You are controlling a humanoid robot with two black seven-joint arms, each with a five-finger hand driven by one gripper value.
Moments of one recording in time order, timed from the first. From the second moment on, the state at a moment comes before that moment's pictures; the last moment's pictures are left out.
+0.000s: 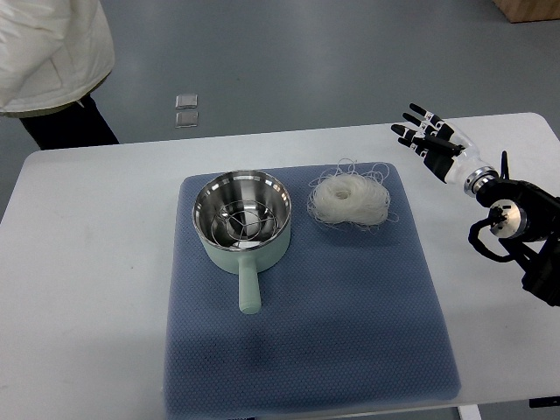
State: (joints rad) left arm -0.08 0.00 -0.04 -0.14 0.01 -0.02 0.17; right arm 0.70 -0.26 0.80 0.63 -0.25 0.20 0.19
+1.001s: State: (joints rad) left arm -0.08 0.00 -0.04 -0.14 0.01 -0.02 0.17; right arm 0.71 -0.27 0.80 0.63 -0.25 0.20 0.19
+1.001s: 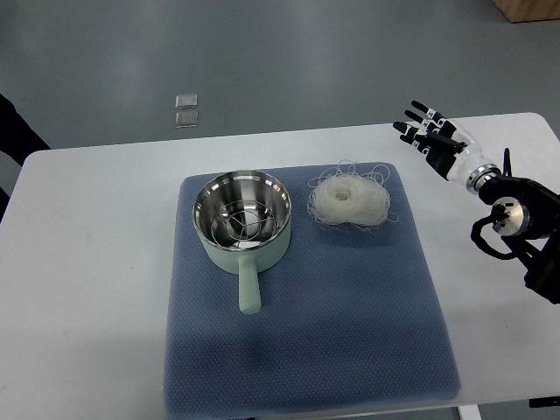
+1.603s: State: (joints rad) left arm -0.08 0.00 -0.04 -0.14 0.01 -0.02 0.17; right arm 0.78 -0.30 0.77 0.63 -0.41 0.28 0.19
